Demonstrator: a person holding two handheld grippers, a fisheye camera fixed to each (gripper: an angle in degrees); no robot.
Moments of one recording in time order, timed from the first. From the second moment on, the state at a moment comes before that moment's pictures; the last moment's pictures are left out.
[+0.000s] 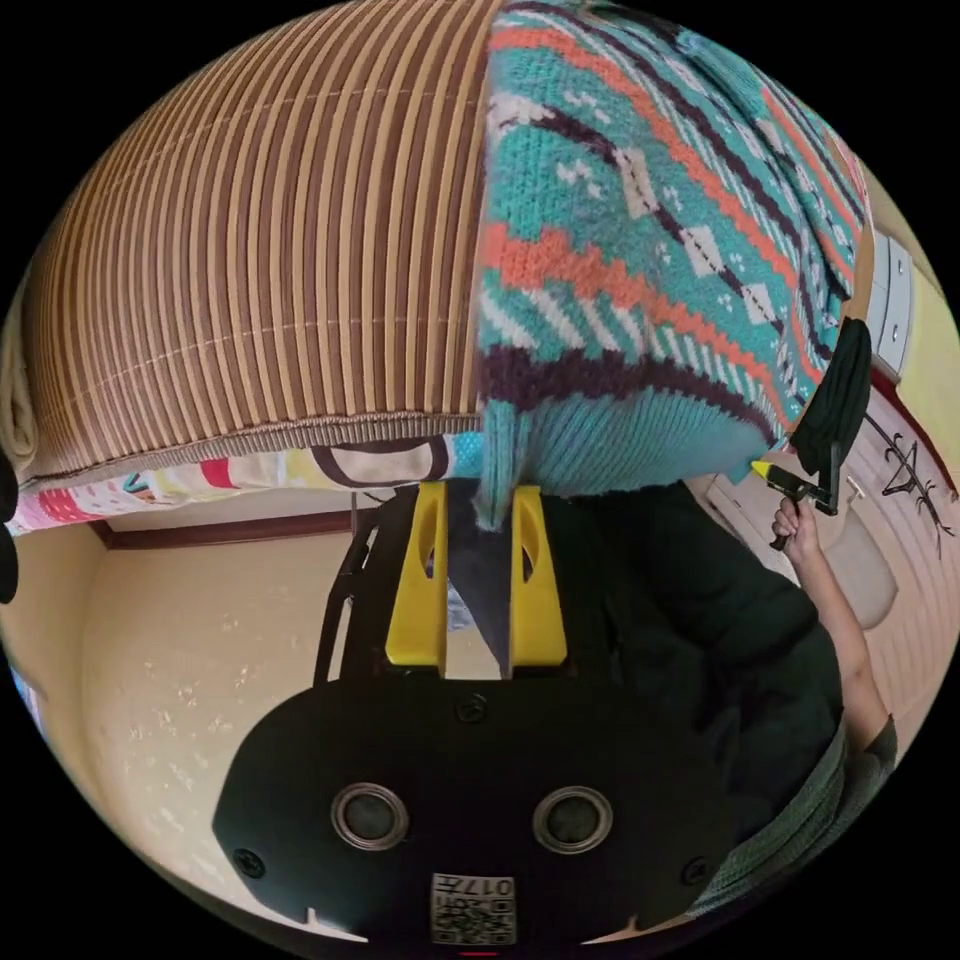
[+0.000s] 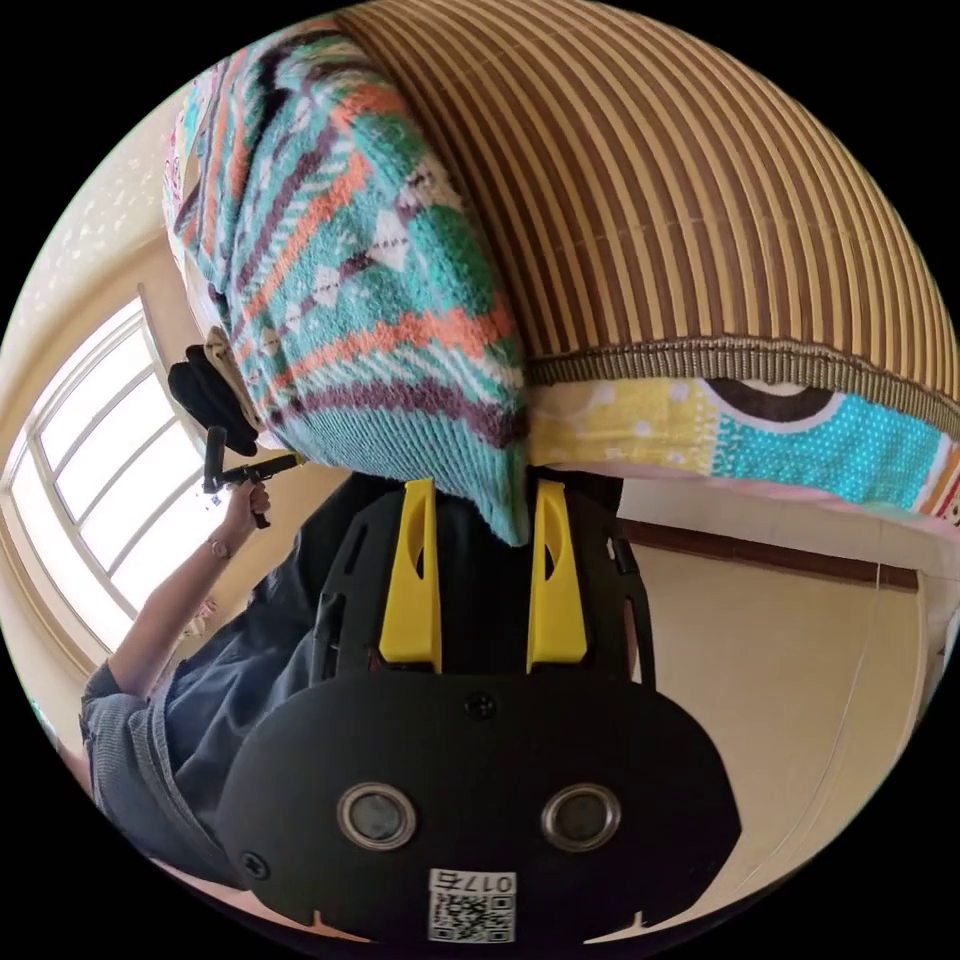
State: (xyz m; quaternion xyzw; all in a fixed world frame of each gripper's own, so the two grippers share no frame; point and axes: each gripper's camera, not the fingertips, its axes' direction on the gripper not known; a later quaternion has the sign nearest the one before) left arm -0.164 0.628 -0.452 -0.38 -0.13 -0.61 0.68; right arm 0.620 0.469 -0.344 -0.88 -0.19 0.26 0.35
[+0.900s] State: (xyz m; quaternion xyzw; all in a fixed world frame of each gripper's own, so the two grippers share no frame) left arm -0.067 0.544 -0.657 0.18 0.30 -0.52 0.78; right arm 0.792 0.350 -0.407 -0.46 -0.42 0.64 0.45
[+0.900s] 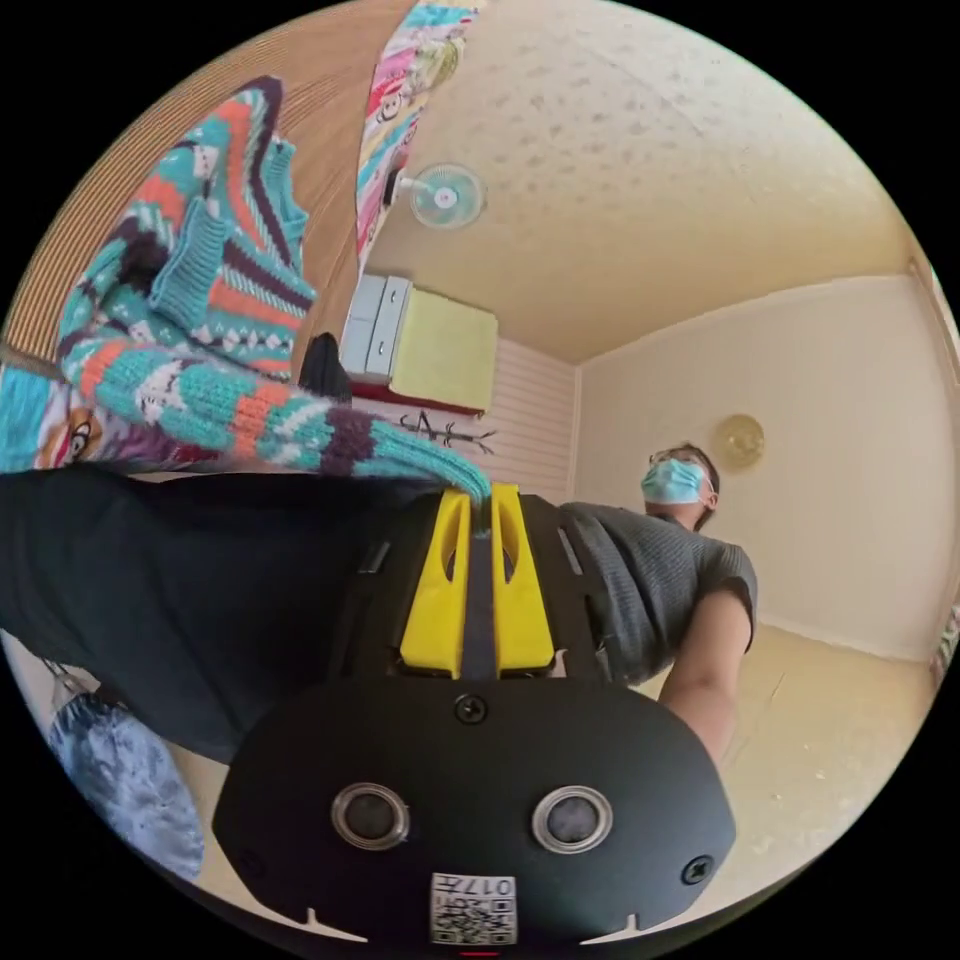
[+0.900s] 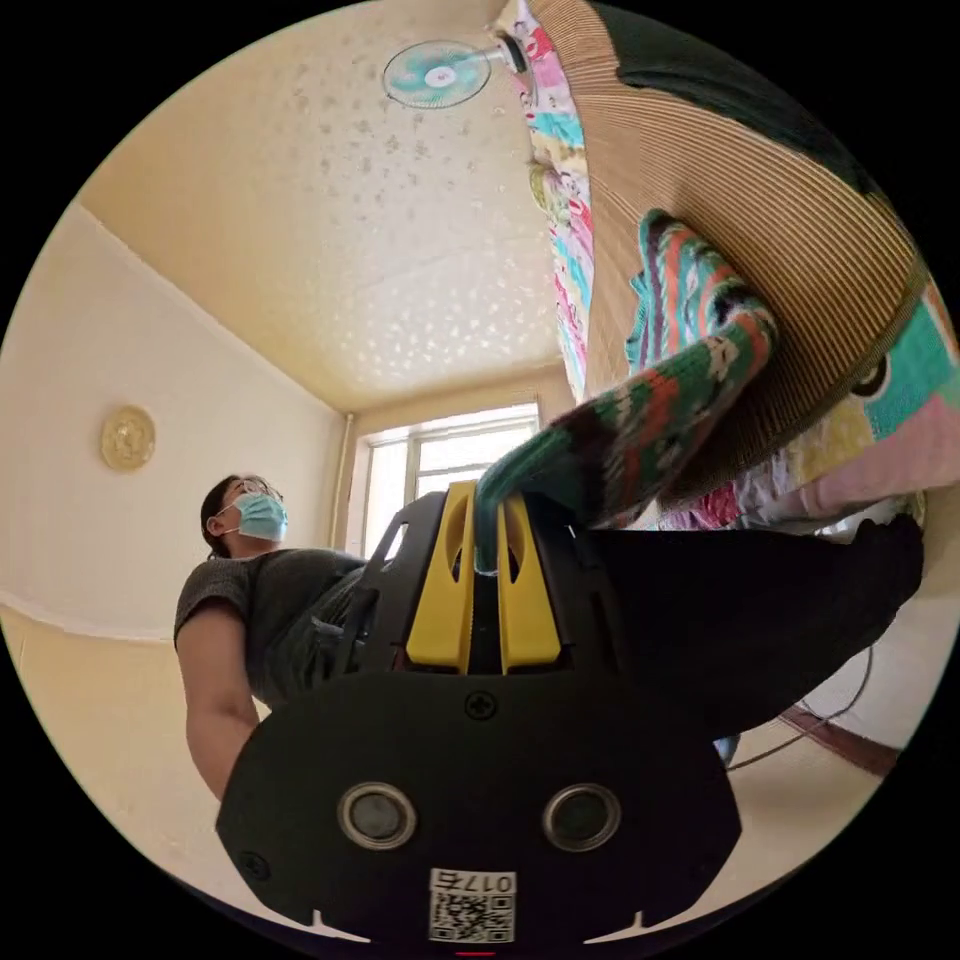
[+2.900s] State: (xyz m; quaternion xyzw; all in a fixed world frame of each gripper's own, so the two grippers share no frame) left arm -0.279 0.407 -0.408 -0.04 -0.15 -0.52 0.84; right arm 0.108 0.515 -0.103 -0.88 -0.27 -0.22 0.32
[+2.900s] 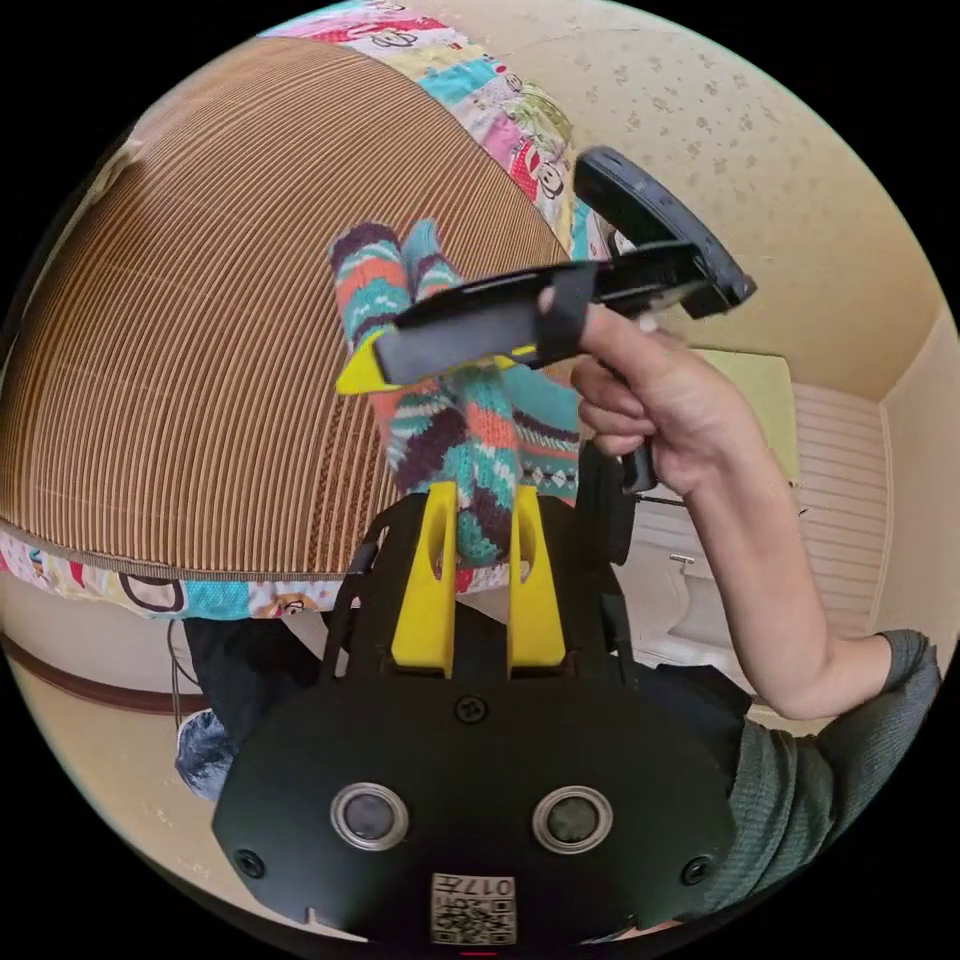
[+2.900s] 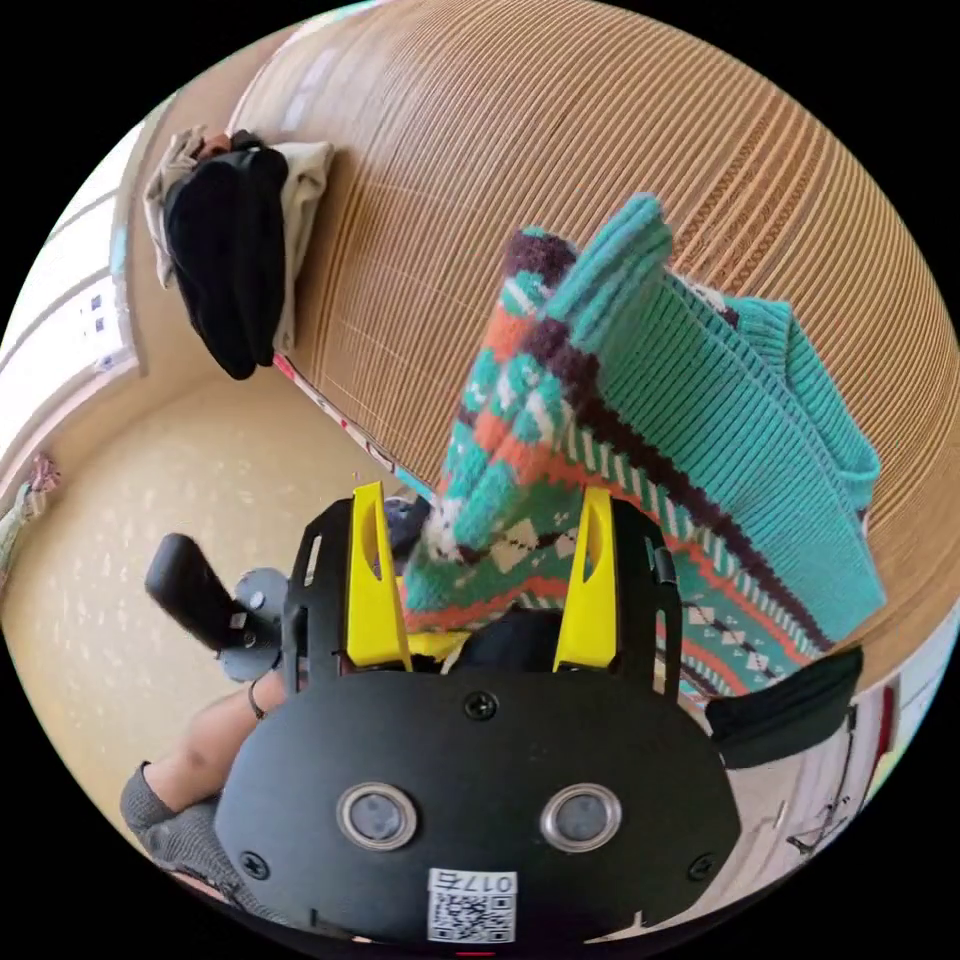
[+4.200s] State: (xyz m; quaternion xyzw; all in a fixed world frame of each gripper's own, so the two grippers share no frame) left arm -0.527 0.490 -0.243 -0.16 -0.02 -0.51 0.85; right arm 0.778 0.472 -0.127 -0.75 -0.27 0.28 0.54
